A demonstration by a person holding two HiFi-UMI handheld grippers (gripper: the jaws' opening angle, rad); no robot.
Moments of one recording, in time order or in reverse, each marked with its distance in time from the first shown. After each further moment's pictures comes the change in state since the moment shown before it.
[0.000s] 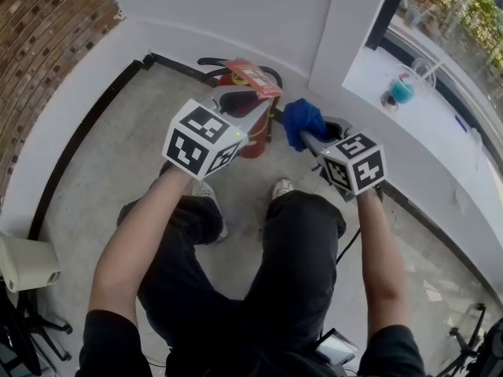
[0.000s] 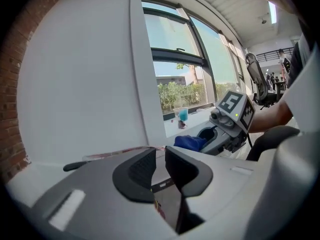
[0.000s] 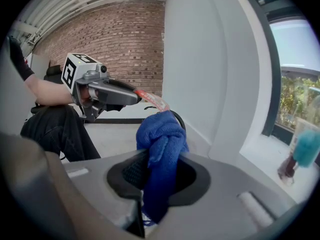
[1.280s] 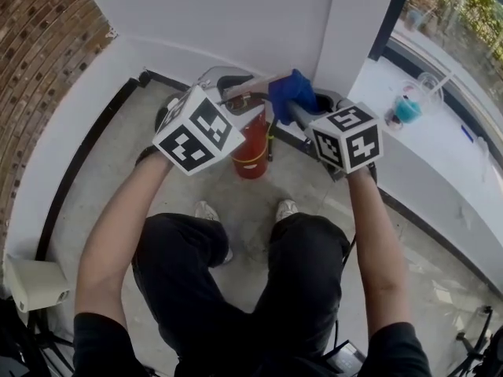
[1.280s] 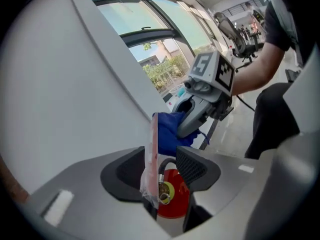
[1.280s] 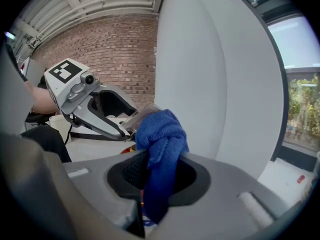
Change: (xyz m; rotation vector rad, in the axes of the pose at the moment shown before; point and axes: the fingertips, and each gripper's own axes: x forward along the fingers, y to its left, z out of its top) left arm 0.042 0.056 0.029 0.474 0.197 -0.026; right arm 0.043 -0.065 0.094 0.031 -0.161 -0.043
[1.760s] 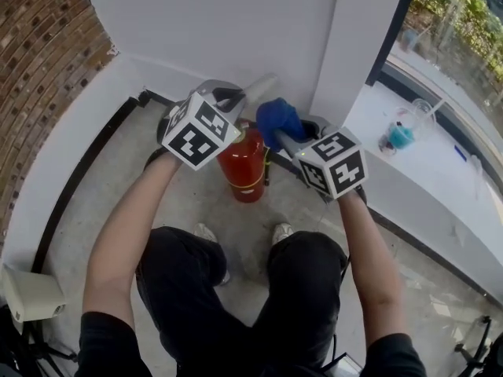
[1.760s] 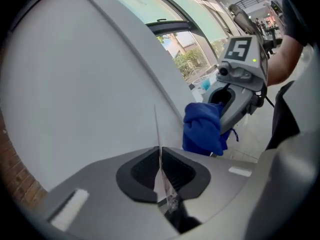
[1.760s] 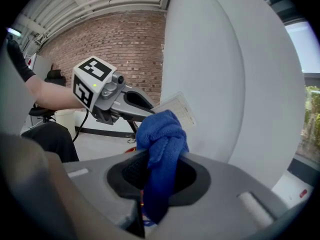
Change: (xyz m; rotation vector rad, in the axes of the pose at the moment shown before) left arm 0.023 0.061 -0.030 -0.080 0.059 0.122; right arm 0.015 0.014 0.006 -0.062 0.027 0.051
